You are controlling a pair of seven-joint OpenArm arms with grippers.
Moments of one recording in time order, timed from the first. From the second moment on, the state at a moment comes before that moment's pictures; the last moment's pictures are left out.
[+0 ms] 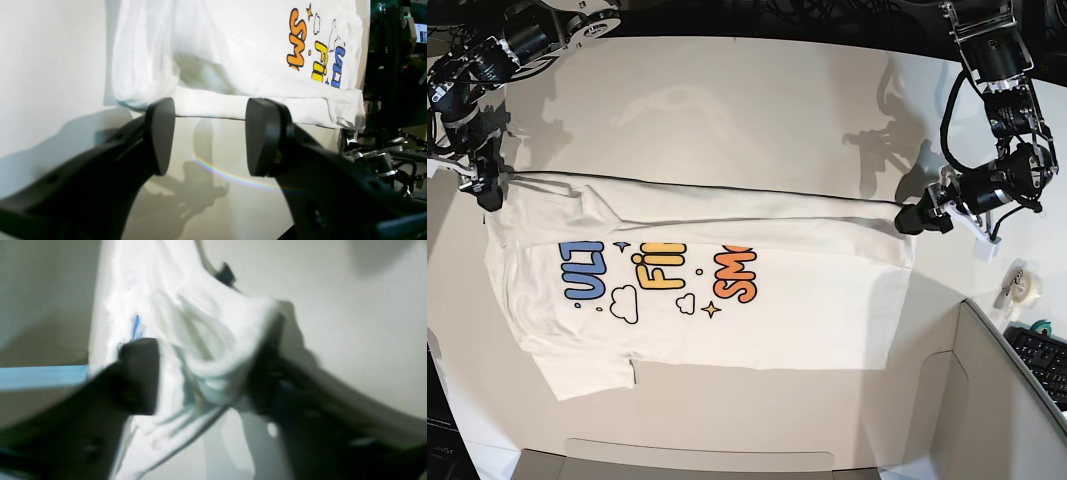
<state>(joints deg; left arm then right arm) -5.2 -22.0 -24.8 77.0 -65.7 -18.2 74.2 9.7 3.2 69.8 77.7 43.5 20.2 -66.2</state>
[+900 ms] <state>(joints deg) -6.6 -23.2 -31.9 62.6 -66.0 -18.1 72.7 9.4 3.6 69.4 77.6 43.4 20.1 -66.7</state>
